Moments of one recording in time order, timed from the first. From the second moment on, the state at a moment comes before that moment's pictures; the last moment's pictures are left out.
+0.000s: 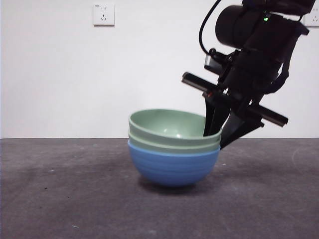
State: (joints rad) left arm -0.64 1.25 1.84 -1.33 0.05 -0.06; right arm 0.50 1.62 1.03 -0.46 -0.23 0.37
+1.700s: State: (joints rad) left arm -0.64 1.25 1.84 -1.33 0.05 -0.06; right arm 0.10 1.65 1.03 -0.48 -0.21 0.23
